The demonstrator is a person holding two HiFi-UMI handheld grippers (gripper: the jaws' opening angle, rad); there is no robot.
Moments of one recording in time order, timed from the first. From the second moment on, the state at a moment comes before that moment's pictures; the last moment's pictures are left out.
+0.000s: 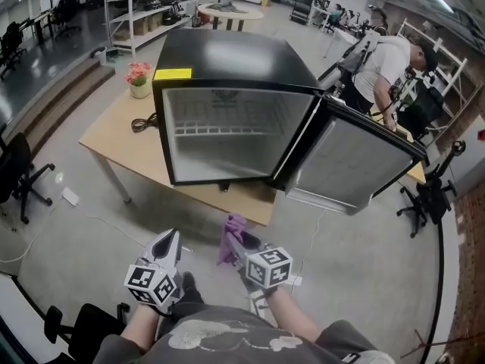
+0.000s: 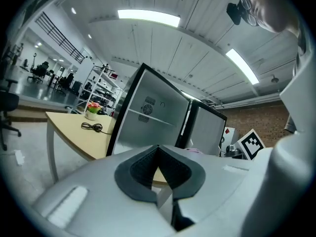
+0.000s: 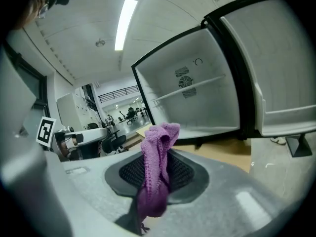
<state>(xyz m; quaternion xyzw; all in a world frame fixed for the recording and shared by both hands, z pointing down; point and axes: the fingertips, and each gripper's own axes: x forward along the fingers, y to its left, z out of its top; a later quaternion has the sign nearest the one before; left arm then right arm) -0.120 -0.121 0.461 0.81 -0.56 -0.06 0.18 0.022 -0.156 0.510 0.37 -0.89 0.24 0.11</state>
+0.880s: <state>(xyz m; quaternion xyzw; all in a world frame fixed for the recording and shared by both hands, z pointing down) -0.177 -0.261 0.442 0.82 -0.55 -0.06 0.16 -0.091 -0.338 0.354 0.32 -0.94 0.13 -0.02</state>
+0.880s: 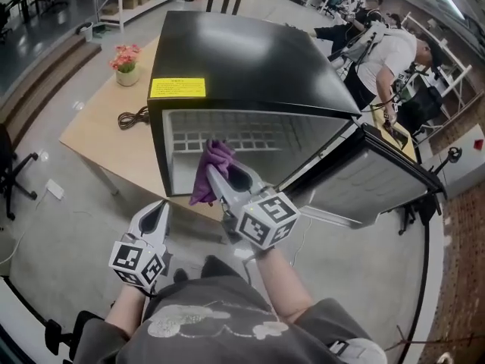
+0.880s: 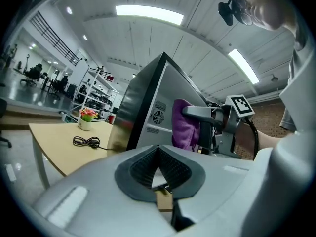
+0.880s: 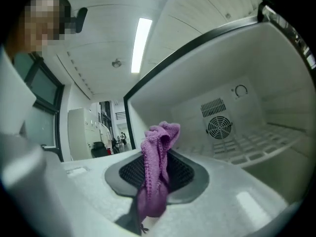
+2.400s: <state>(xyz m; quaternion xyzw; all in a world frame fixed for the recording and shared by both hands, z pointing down) -0.197 -0.293 0.390 0.79 -0.60 -0.08 0.12 -0.192 -0.450 0.365 0.29 -0.94 -0.02 0.19</state>
